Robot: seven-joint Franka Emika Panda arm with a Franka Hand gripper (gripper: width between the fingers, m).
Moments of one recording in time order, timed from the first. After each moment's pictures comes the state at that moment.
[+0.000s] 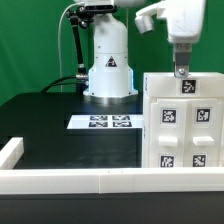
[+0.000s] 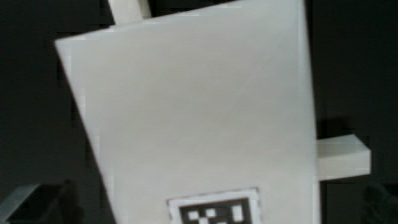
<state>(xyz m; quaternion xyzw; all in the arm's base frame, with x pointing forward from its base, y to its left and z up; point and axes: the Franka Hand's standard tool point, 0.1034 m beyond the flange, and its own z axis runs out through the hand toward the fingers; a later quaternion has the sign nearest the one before) 0.604 0.073 0.161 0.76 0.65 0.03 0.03</state>
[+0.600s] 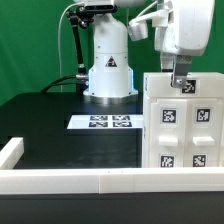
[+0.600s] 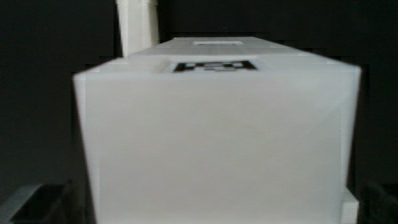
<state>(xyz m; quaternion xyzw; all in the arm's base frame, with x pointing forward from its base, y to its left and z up) 0.605 0.059 0.151 0.72 0.69 0.00 0.04</state>
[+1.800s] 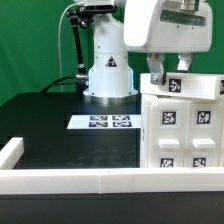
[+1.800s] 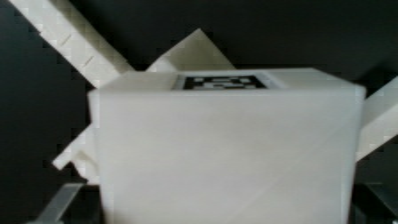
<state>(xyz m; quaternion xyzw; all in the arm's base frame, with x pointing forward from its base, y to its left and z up) 0.603 0.060 0.152 0.92 0.39 0.02 0.03</state>
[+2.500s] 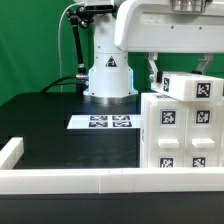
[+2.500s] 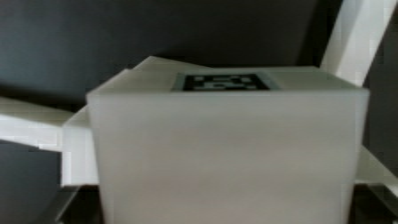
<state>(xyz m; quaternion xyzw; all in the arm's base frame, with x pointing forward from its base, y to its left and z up) 0.594 0.073 0.150 1.00 0.08 0.02 0.02</state>
